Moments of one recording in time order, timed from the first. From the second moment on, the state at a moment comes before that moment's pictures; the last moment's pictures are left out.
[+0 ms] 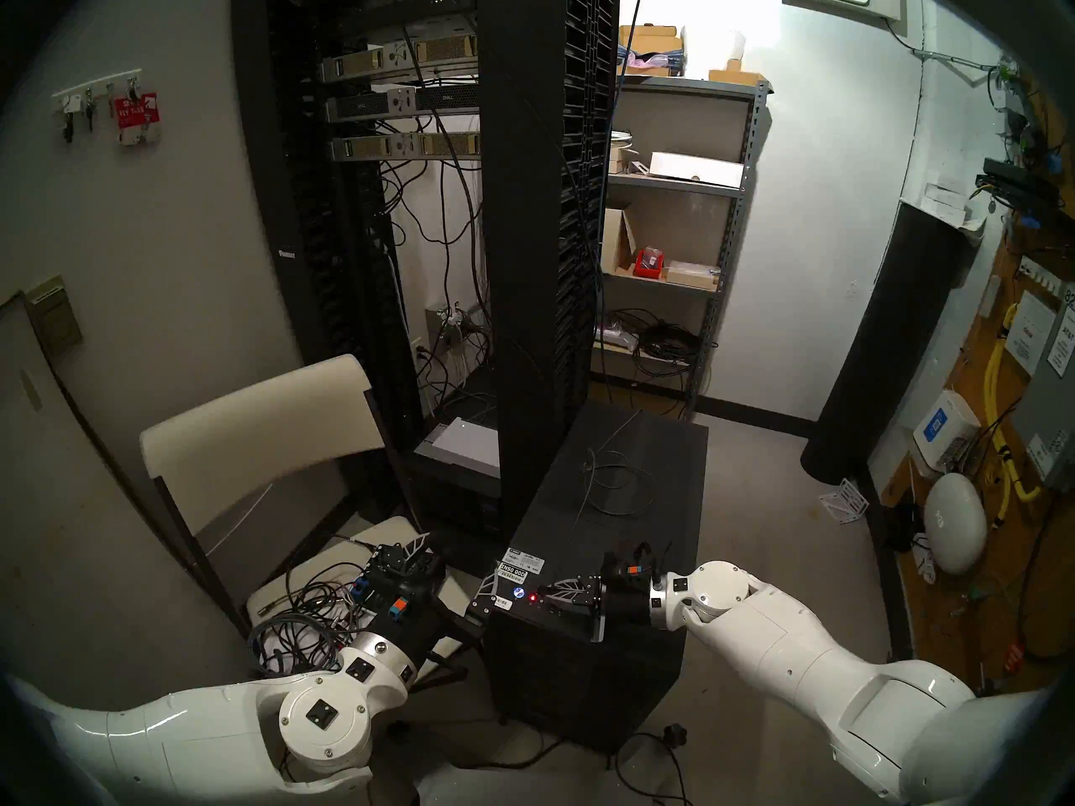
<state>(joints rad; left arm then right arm) 1.60 -0.58 -0.60 -1.97 -0.46 -0.23 0.62 -1.18 -1.20 0.87 -0.83 0.33 -0.43 0.94</state>
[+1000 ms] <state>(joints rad) 1.59 -0.58 -0.60 -1.97 -0.46 -0.23 0.62 -1.22 -1.20 0.90 -0.84 0.33 -0.48 0.91</state>
